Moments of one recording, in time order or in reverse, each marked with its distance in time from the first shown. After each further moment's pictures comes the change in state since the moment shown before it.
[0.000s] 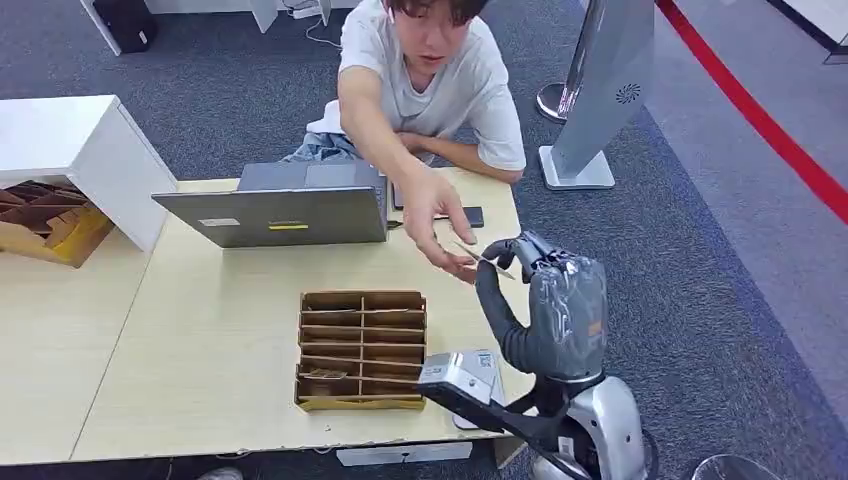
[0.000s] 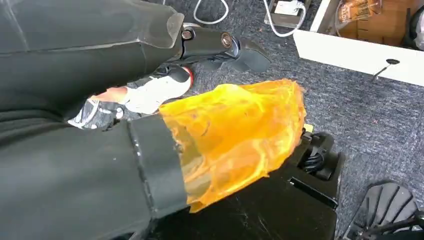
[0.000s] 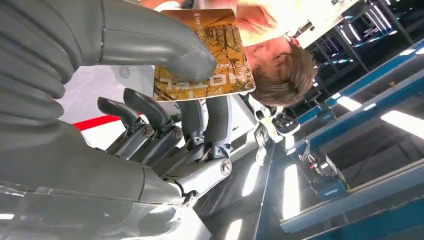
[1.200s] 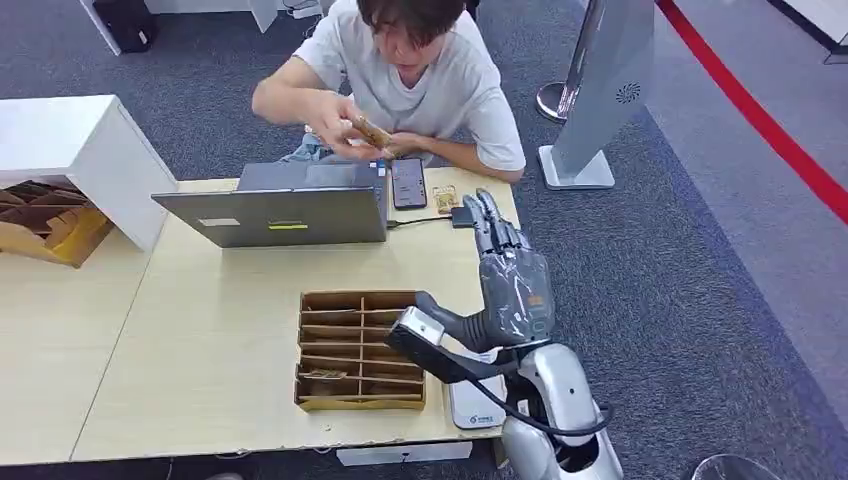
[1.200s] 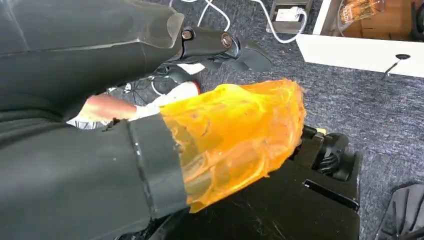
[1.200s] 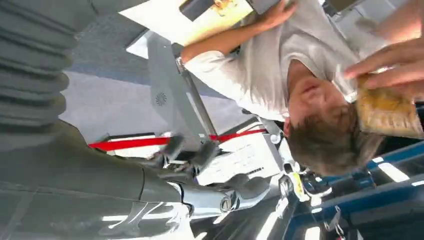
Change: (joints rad) left arm -0.011 -0.002 0.000 -0.001 -0.093 -0.018 0.050; right arm -0.083 0.058 -0.034 0.261 0.059 0.096 0.047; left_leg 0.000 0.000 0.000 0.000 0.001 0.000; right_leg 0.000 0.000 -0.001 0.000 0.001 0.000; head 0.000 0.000
